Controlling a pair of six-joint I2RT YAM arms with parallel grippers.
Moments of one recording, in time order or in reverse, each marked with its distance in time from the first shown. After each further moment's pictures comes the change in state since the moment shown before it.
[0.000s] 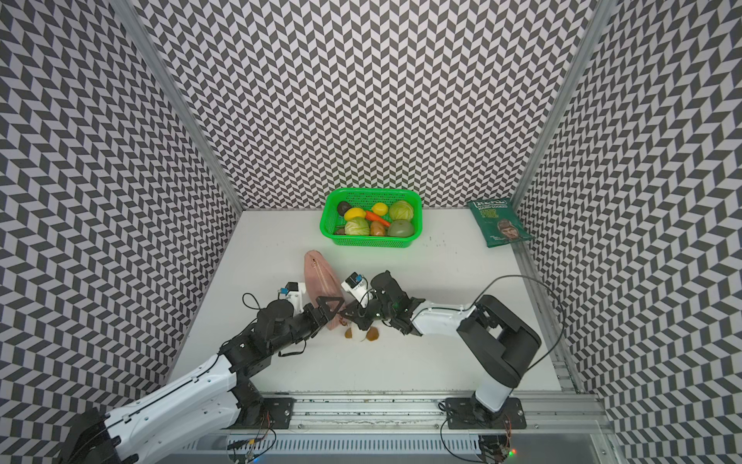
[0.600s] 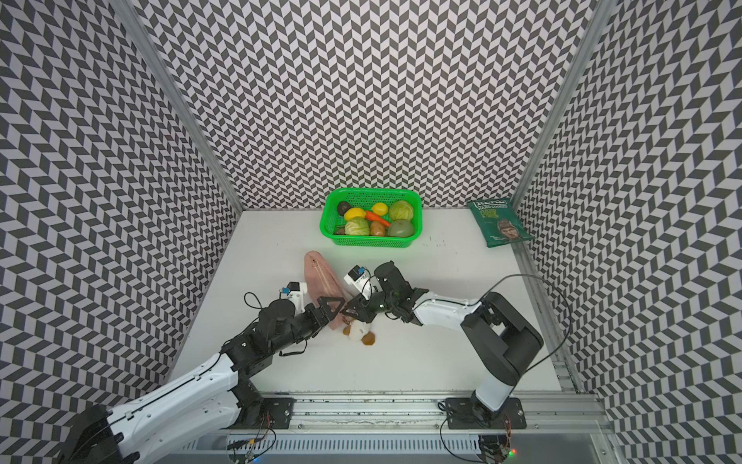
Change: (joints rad) left arm 0.000 0.031 0.000 0.021 0.004 0.007; right arm -0.055 0.000 0.056 -0.101 -0.095 0.014
